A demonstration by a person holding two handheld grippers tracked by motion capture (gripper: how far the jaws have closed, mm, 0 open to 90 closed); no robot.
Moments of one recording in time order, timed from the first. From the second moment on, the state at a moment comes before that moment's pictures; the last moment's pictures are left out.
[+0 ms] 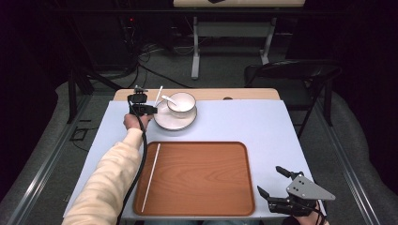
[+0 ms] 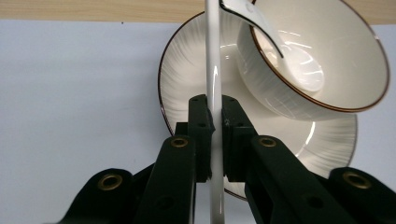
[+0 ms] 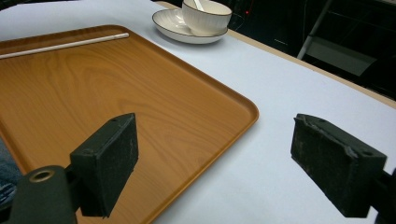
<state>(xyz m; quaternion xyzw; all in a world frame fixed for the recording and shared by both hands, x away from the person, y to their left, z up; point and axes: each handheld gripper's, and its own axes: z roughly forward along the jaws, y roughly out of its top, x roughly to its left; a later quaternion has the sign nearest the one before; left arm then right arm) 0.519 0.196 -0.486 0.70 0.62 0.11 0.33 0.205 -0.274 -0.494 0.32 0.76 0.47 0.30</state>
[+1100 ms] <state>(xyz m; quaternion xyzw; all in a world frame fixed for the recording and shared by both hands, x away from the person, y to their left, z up) 0.399 0.206 -0.468 0.71 0.57 0.10 0.41 0.204 -0.273 -0.493 0.32 0.77 0.47 0.30</state>
